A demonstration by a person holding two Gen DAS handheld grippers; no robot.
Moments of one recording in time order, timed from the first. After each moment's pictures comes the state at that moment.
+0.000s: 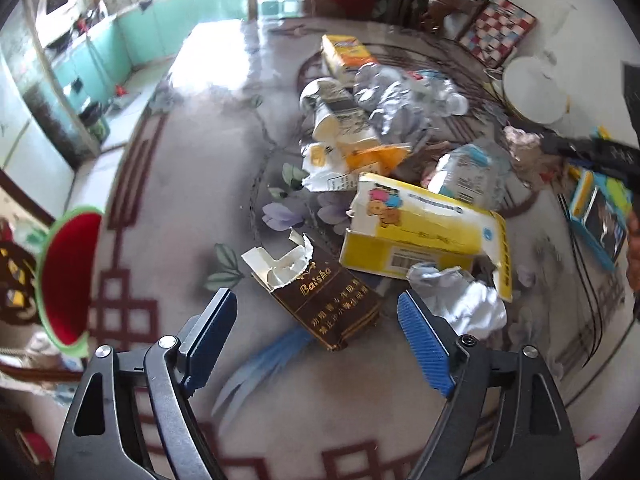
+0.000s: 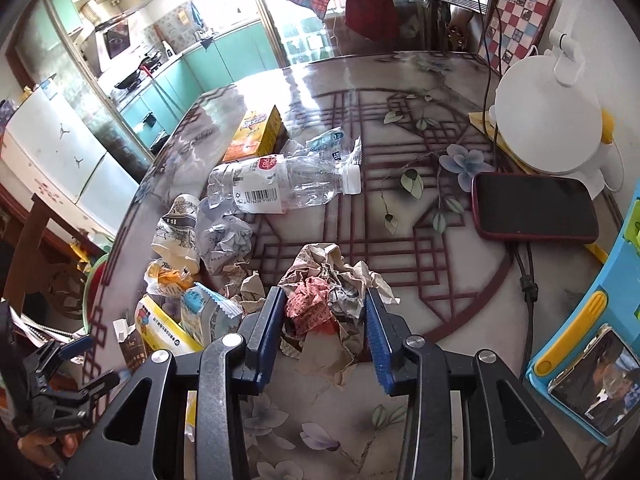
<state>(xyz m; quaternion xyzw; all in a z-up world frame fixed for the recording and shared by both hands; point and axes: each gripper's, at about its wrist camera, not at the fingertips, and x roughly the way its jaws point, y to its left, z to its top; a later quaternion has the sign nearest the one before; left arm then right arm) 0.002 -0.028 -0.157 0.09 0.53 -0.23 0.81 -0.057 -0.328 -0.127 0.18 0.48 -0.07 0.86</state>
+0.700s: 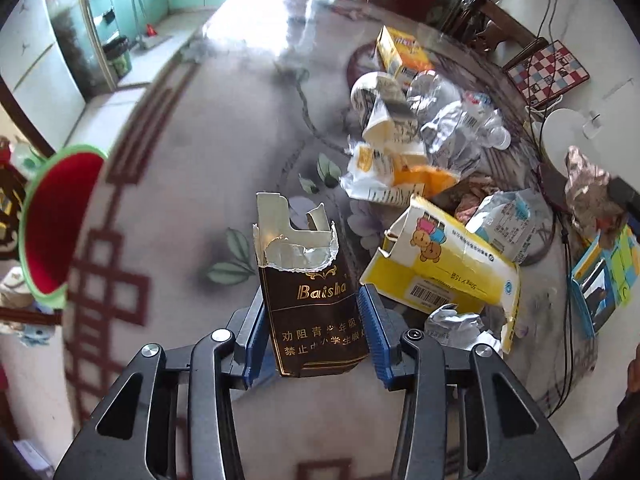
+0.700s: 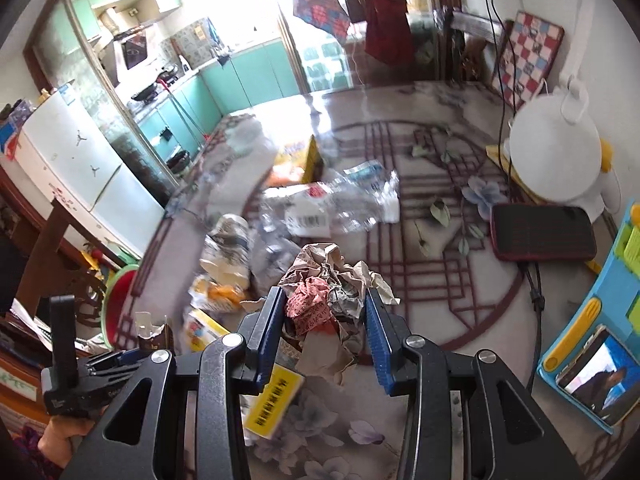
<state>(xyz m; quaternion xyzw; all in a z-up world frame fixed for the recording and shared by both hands) 0.028 -0.012 -0.164 0.01 0.56 -0.19 0.80 -0.060 -0.281 -0.074 0.17 0.42 -0.06 0.89</state>
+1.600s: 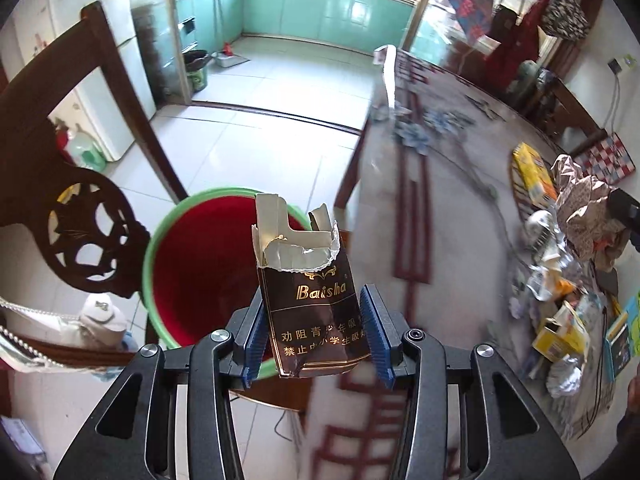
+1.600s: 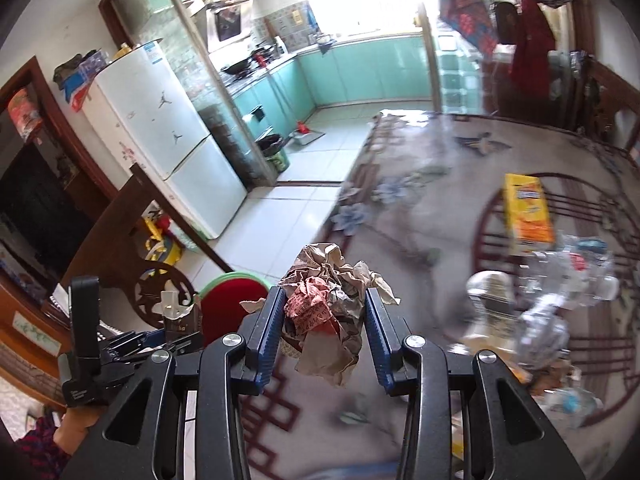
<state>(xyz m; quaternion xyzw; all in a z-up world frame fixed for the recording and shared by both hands) 0.127 0.200 -0.145 -0.03 0.52 -0.09 0.85 0.100 -0.017 -0.073 0.14 0.43 0.10 0.89</state>
